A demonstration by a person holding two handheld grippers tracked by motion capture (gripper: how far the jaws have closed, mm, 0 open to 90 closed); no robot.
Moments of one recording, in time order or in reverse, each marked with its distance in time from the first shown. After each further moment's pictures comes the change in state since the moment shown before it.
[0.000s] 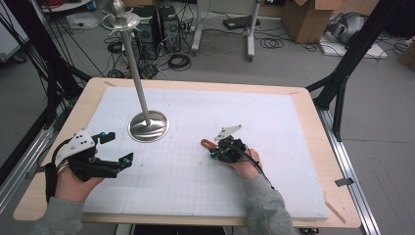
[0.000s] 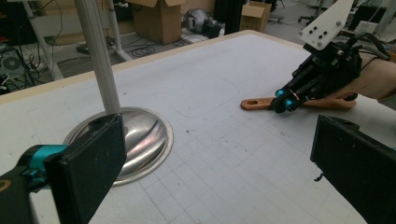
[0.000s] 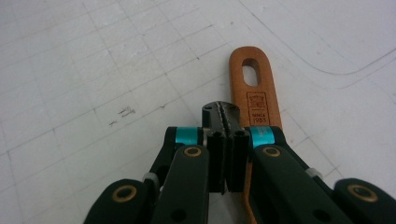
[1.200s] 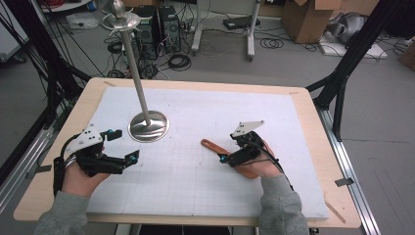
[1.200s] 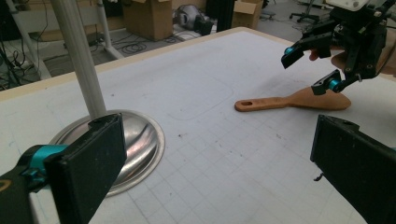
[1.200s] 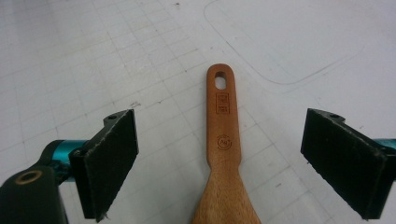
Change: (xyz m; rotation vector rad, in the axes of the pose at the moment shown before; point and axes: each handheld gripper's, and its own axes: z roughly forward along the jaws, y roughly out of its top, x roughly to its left) left arm 0.001 0.005 0.018 0.015 -0.045 -0.003; right arm -0.016 -0.006 -0.055 -0.094 0.012 -0.026
